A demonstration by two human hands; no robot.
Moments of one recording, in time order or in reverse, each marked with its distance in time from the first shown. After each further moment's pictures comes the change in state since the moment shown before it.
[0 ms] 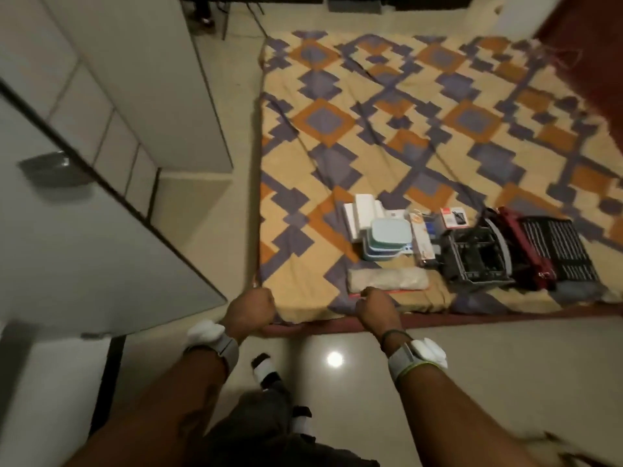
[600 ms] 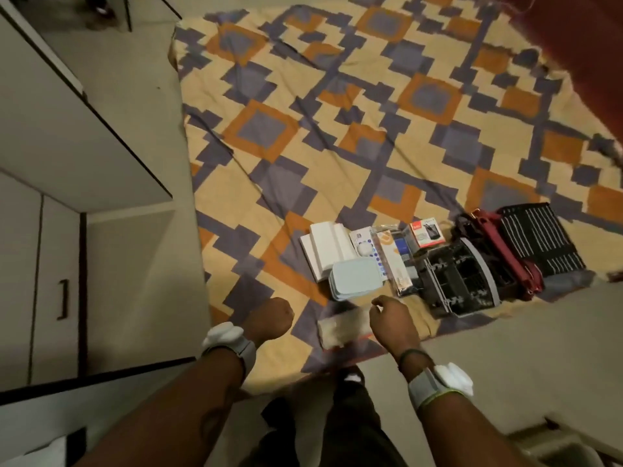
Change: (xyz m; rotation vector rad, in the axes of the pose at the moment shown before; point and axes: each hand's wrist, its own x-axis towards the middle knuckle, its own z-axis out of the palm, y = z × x) left_hand 0.231 0.144 -0.032 0.040 -0.238 0.092; right_hand 0.162 0.057 -0.093 0.246 0.143 0.213
